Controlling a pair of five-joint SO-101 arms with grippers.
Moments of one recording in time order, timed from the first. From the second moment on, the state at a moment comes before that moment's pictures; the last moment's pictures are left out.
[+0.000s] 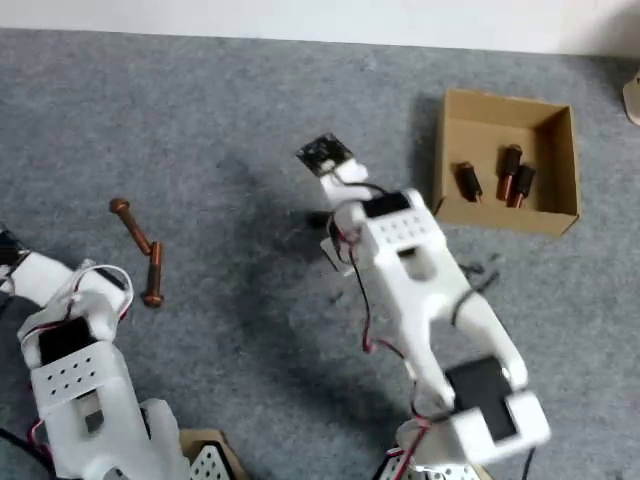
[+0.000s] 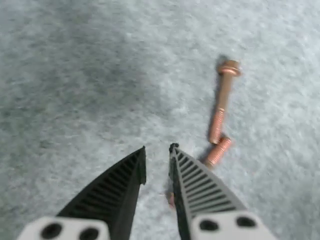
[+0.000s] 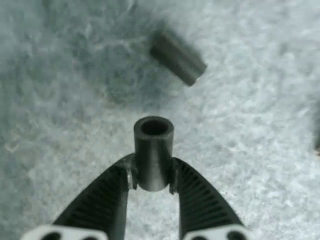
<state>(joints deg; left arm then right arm) -32.7 -55.3 70.1 43.9 29.8 -23.7 -7.1 28.0 54.0 19.5</state>
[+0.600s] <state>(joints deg) -30.7 -46.0 53.8 50.7 29.8 -23.9 -25.0 51.3 38.5 19.2</state>
